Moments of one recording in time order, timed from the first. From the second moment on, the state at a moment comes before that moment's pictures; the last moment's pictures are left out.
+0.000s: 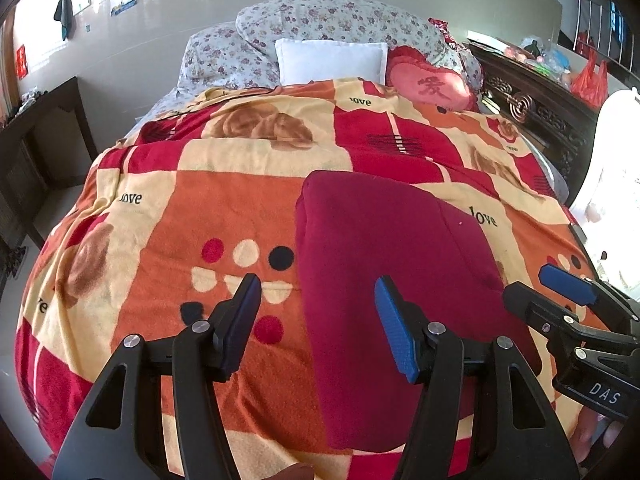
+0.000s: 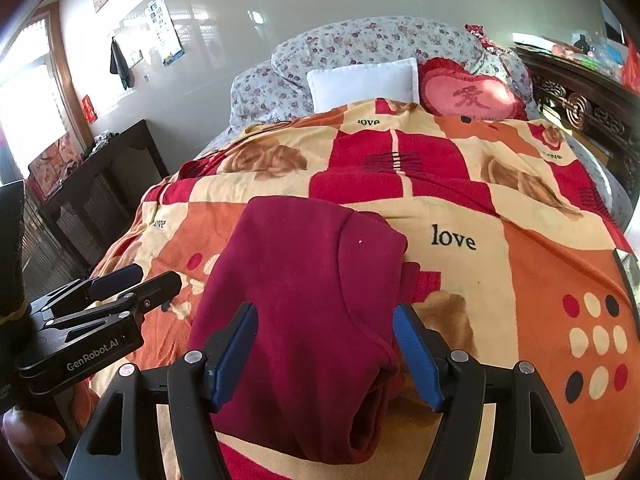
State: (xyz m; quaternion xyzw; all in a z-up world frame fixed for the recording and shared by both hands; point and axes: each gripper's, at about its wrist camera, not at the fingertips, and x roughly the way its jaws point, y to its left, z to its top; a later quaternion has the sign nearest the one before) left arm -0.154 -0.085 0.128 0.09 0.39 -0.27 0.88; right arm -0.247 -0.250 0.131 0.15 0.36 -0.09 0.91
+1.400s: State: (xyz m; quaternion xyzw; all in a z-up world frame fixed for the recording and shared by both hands) left arm -0.144 -0.089 0.113 0.10 0.41 -0.27 0.87; right arm -0.236 -0.245 0.121 0.15 0.38 -0.09 0.91
